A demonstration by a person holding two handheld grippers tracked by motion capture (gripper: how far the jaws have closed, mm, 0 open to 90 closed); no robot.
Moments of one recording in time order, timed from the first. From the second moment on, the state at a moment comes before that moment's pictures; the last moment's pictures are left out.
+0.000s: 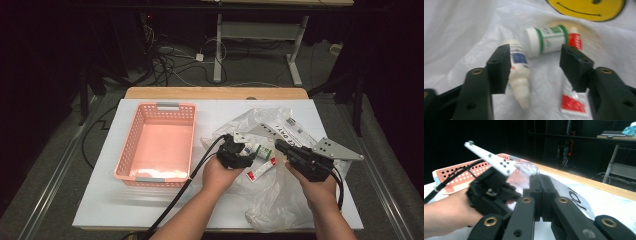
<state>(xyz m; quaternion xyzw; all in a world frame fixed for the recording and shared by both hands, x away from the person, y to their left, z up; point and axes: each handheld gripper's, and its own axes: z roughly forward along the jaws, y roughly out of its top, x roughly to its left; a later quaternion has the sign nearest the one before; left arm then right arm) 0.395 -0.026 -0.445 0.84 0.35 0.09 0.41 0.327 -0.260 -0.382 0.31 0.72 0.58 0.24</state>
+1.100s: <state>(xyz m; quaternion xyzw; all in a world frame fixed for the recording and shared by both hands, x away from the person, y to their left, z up) 0.319 0.022 -0.485 0.87 0.32 0.10 0.36 0.325 -0.253 -0.383 0.31 0.72 0.57 0.24</state>
